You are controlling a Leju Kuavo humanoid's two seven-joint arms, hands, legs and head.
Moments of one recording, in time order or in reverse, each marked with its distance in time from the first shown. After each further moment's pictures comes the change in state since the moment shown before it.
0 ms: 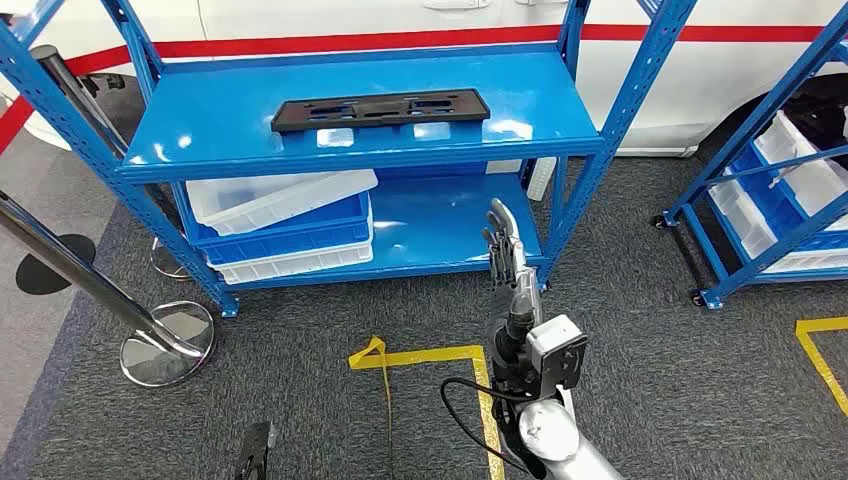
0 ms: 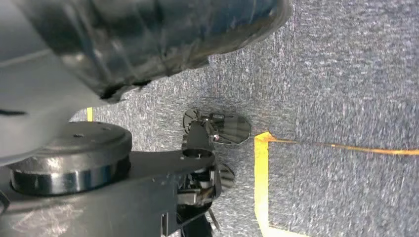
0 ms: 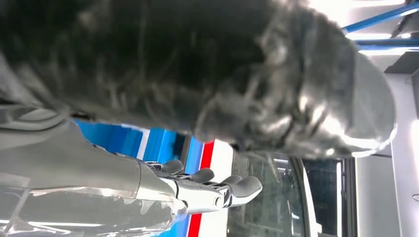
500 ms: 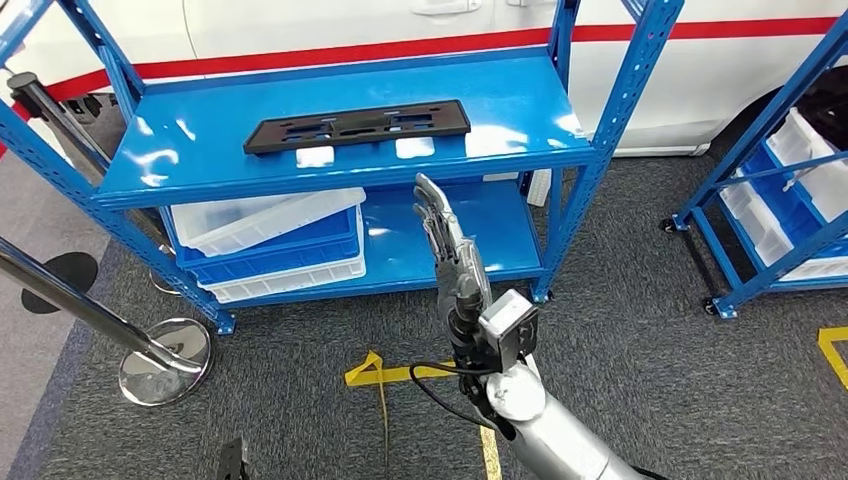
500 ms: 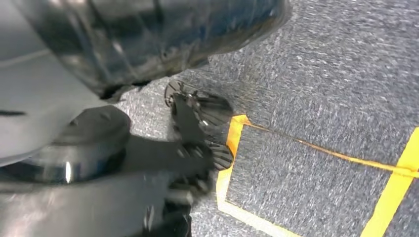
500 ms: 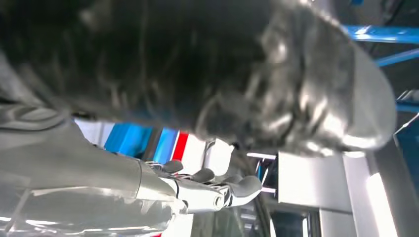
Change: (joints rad) left arm 0.034 0.019 0.101 0.005 0.187 -0.027 -0.090; right arm -0.168 0.063 0.075 0.131 -0.035 0.148 -0.051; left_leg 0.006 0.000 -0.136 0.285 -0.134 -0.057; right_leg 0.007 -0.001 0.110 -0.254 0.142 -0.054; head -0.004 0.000
